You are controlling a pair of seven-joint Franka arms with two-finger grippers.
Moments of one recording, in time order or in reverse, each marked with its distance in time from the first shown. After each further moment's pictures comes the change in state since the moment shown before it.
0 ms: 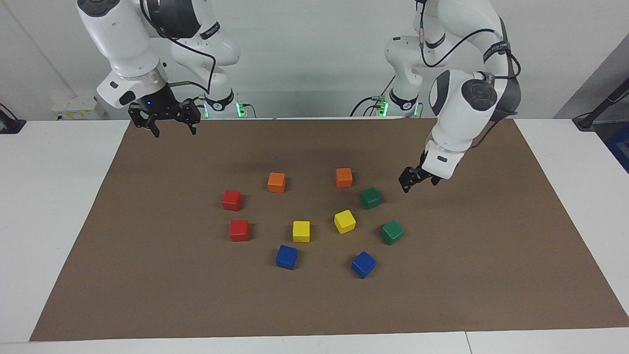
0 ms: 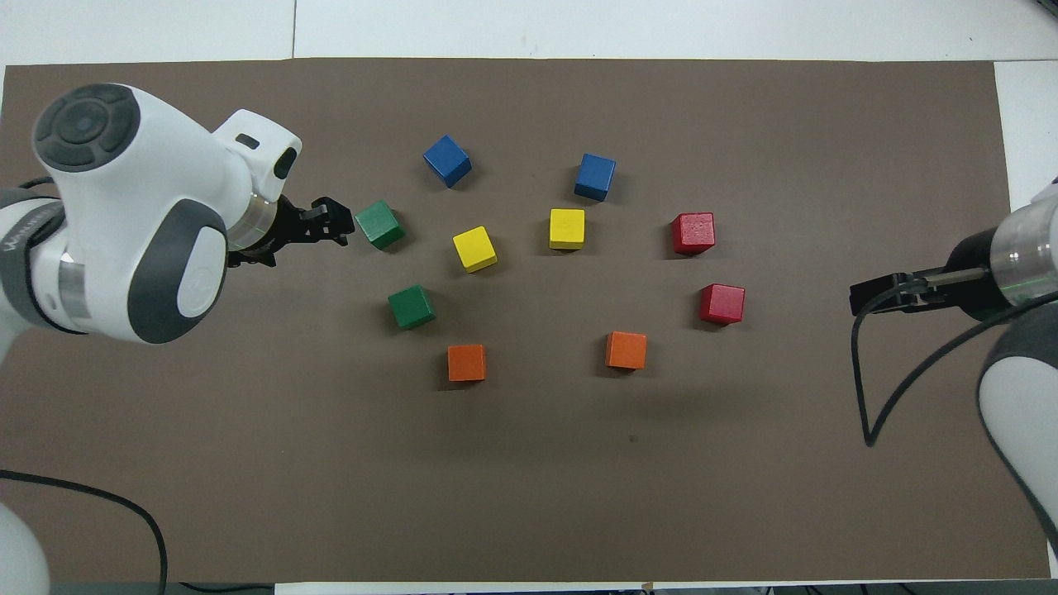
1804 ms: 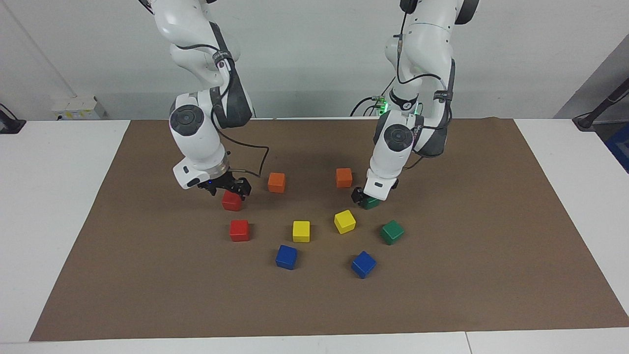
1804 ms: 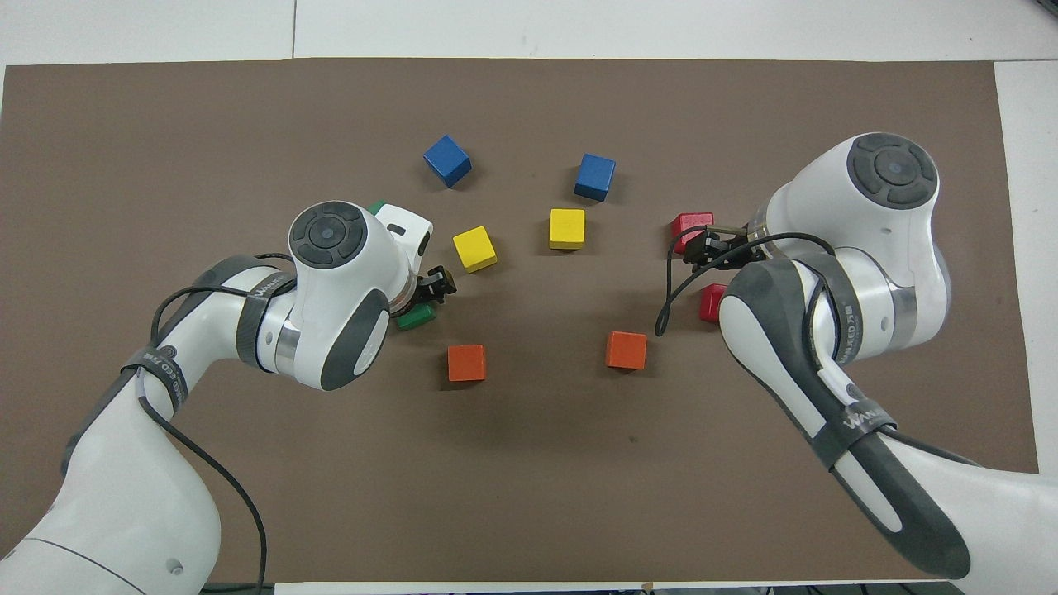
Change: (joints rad) left arm -0.170 0.110 0.000 -0.213 0.000 0.269 -0.222; right arm 0.141 0.348 0.002 -0.070 0.020 0.399 0.415
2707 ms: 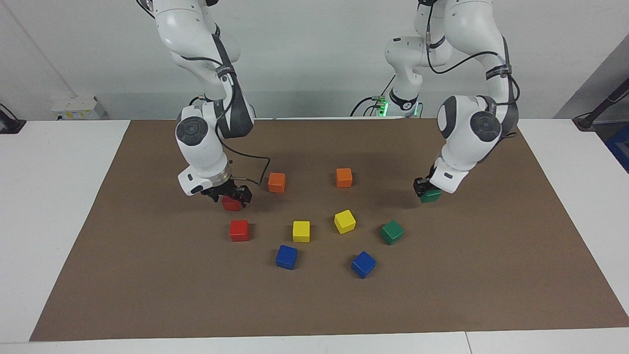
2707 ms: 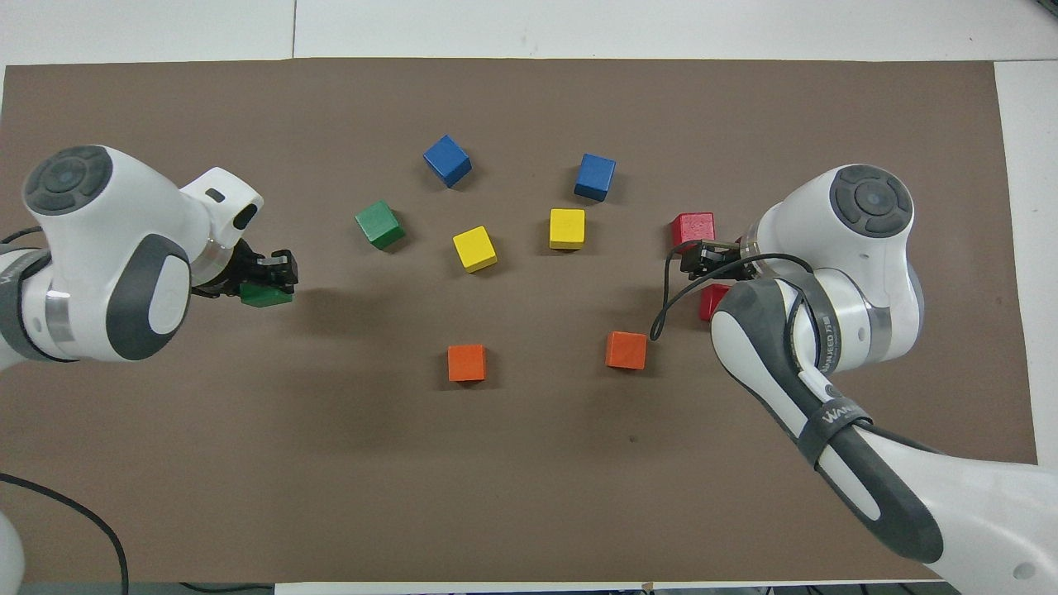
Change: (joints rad) left arm 0.322 -0.134 0.028 0.014 0.000 -0.185 0.549; right arm -0.005 0.014 -0.006 -0.091 0.000 0.119 0.001
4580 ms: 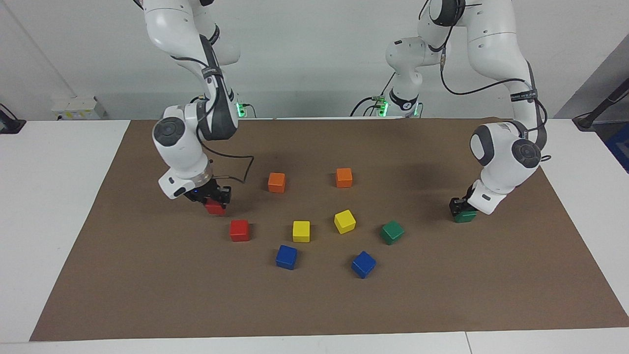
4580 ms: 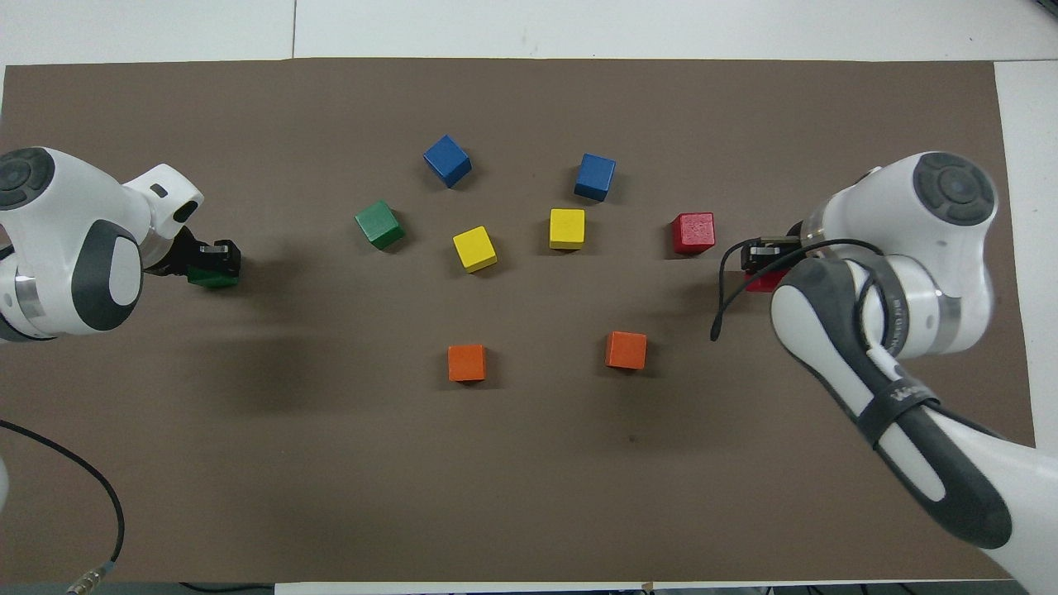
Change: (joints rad) left arm 0.143 0.172 0.002 0.054 0.064 0.152 0.174; right arm -0.142 -0.016 -0.011 0.032 0.000 -0.013 -0.345
